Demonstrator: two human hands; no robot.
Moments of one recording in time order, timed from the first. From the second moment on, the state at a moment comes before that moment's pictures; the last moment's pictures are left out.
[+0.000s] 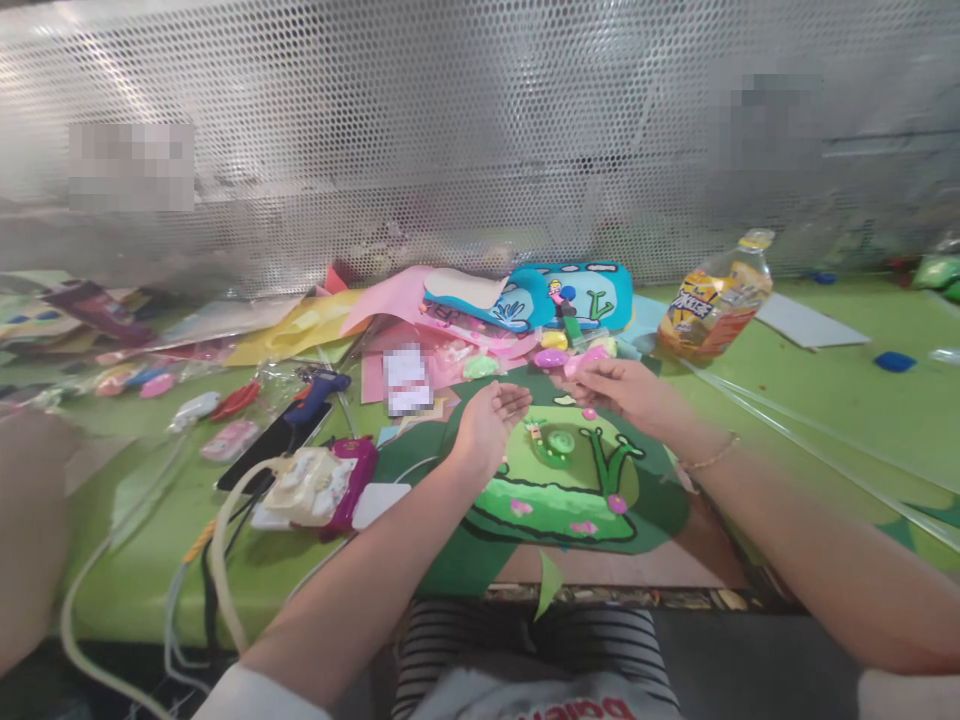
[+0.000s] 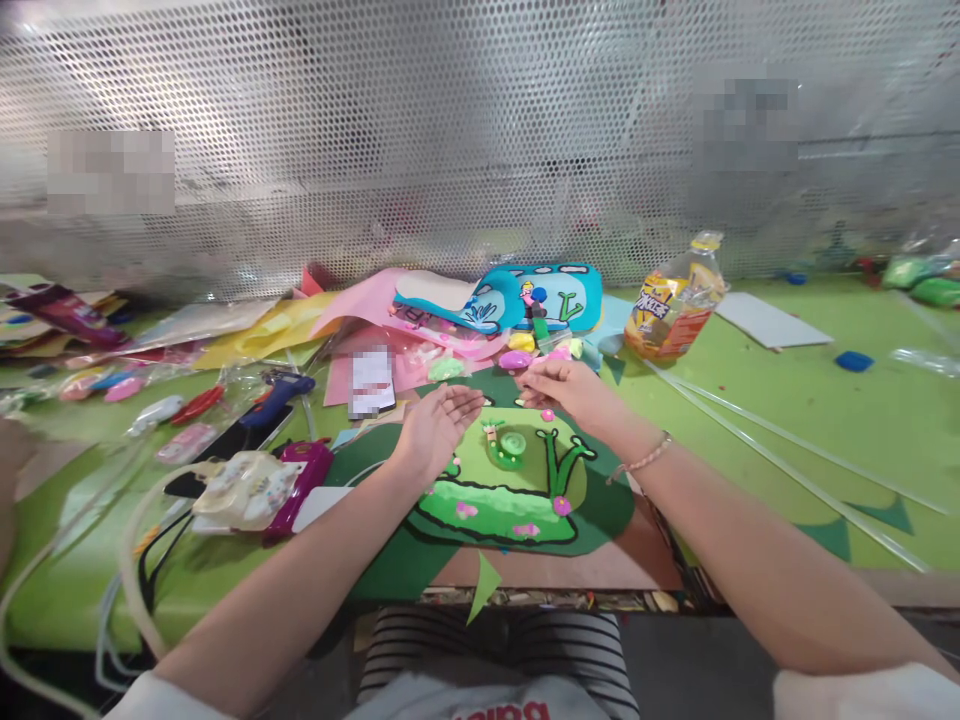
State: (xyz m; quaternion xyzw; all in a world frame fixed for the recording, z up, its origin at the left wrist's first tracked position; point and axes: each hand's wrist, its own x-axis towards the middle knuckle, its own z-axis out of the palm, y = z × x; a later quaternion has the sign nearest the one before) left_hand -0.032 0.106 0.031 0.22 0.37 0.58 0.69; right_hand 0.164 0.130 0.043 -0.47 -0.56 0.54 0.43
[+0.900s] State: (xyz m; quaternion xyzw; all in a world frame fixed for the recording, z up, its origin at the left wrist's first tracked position) left_hand -0.035 0.113 0.029 0.21 0.38 0.63 0.64; right_hand 0.168 0.132 0.040 -0.46 -0.57 0.53 0.42
